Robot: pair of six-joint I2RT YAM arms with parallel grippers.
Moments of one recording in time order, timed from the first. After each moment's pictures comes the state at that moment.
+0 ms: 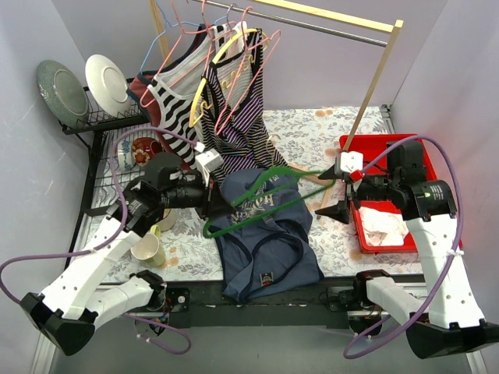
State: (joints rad) left arm -0.58 0.96 1.11 -0.61 0.63 -0.20; right arm 0.16 0.95 1.27 -1.09 -1.06 -0.93
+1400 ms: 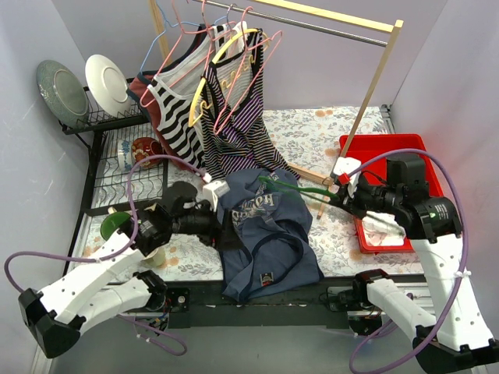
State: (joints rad) left arm -0.73 0.87 0.85 -0.59 0.52 -0.49; right arm 0.26 0.86 1.22 -1.10 -0.67 -0.71
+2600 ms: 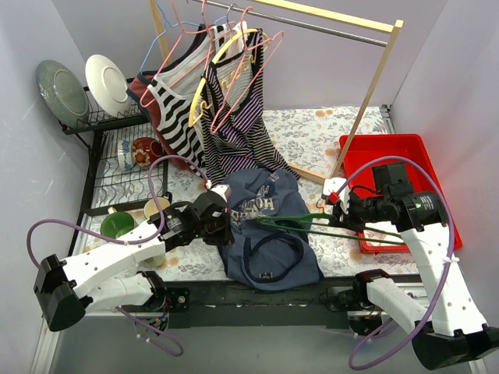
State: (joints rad) left arm -0.94 1.06 0.82 -0.66 -0.03 -0.77; right arm 0.24 0.89 1.12 -1.28 -0.69 -0.95
